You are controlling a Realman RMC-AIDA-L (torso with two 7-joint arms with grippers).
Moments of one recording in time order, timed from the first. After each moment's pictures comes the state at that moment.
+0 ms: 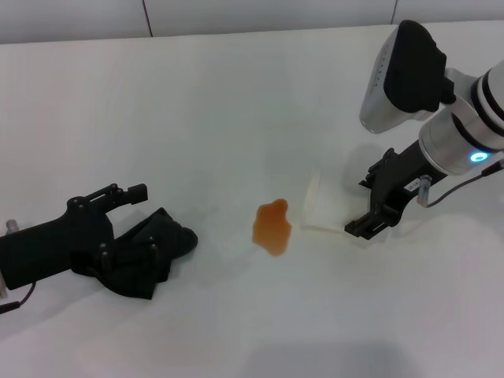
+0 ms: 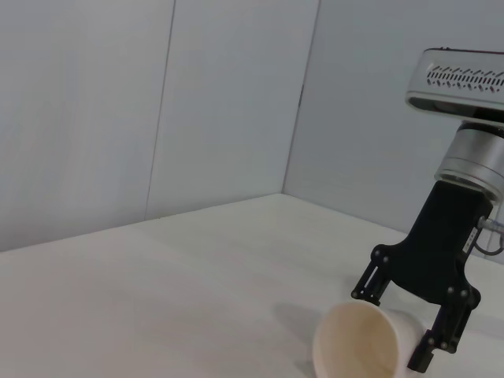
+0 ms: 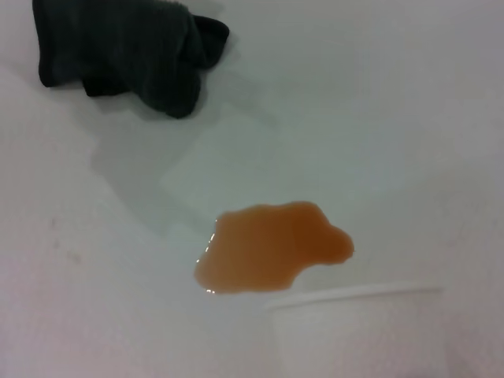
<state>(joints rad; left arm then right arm) -0.31 -2.06 0.79 0.58 1.79 1.57 -1.17 0.69 2.02 -1.55 -1.16 -2.41 -1.39 2.22</state>
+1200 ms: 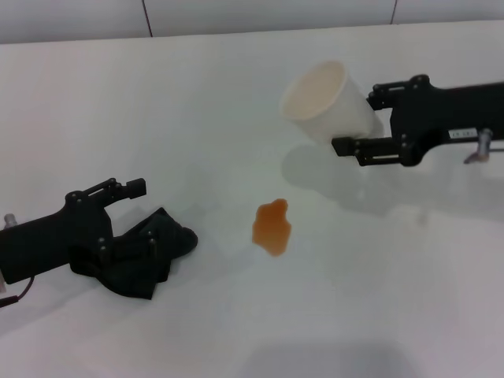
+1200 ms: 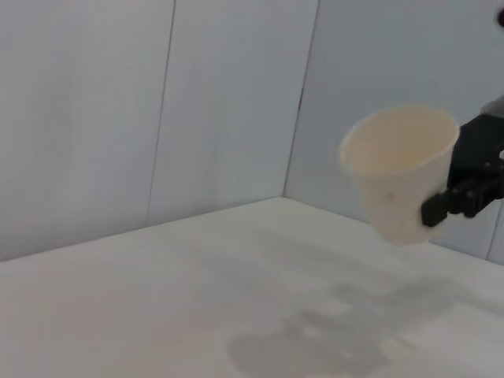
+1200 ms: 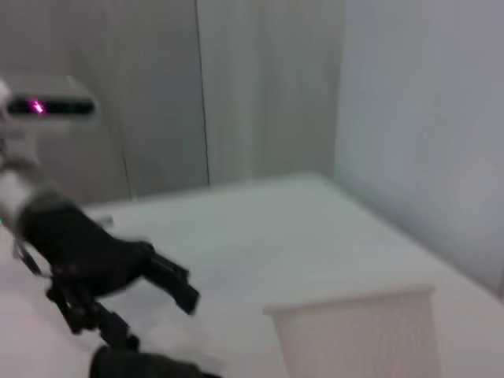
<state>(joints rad) -0.31 -2.05 0.79 0.58 1.78 1.57 -1.16 0.40 2.01 -1.21 -1.21 -1.78 -1.38 1.66</state>
